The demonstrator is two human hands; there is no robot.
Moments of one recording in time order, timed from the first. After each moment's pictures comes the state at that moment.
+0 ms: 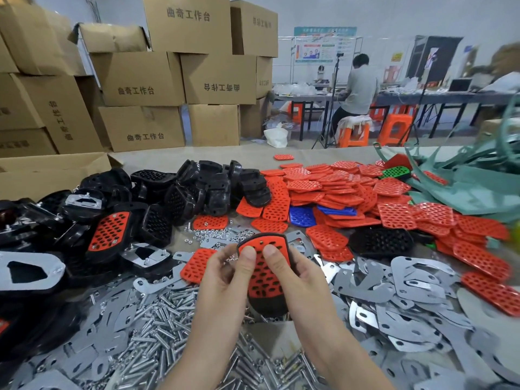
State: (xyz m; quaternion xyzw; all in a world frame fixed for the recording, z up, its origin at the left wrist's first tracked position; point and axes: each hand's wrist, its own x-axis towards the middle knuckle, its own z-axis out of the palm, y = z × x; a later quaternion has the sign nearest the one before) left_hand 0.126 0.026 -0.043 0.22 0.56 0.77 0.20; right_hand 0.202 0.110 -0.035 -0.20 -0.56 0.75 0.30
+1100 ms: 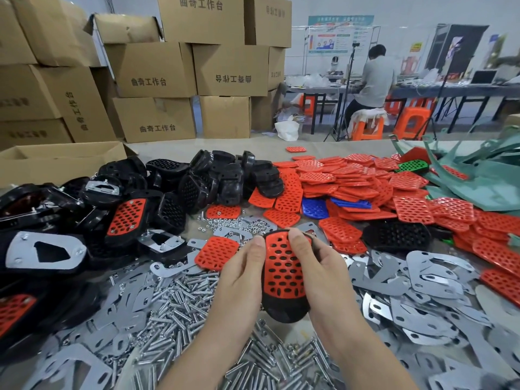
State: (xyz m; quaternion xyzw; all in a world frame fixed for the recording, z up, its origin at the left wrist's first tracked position) left_hand 0.128 0.020 -0.042 0.28 0.59 0.72 0.23; right_hand 0.201 0.118 -0.045 -0.22 -0.57 0.71 0.34
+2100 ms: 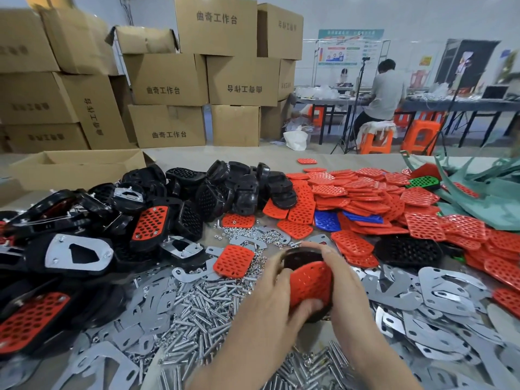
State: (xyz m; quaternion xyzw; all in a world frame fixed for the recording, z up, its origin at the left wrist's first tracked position) left_hand 0.130 0.008 -0.050 0.51 0.78 0.35 0.00; right_hand 0.207 0.121 -0.047 -0.24 -0.58 0.70 0.34
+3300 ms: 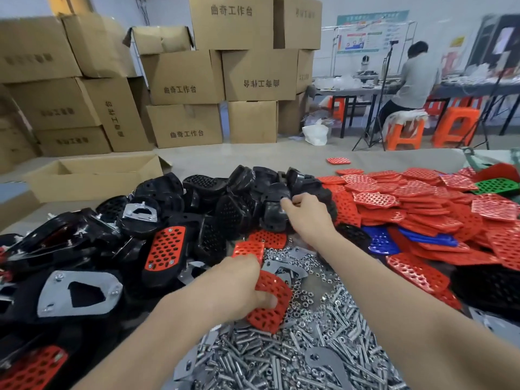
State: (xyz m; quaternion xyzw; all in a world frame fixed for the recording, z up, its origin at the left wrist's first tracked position) left_hand -0.022 0.015 0.000 0.40 0.90 0.04 0.18; right_hand -0.013 0.207 -0.015 -0.35 -0.82 0.40 0.21
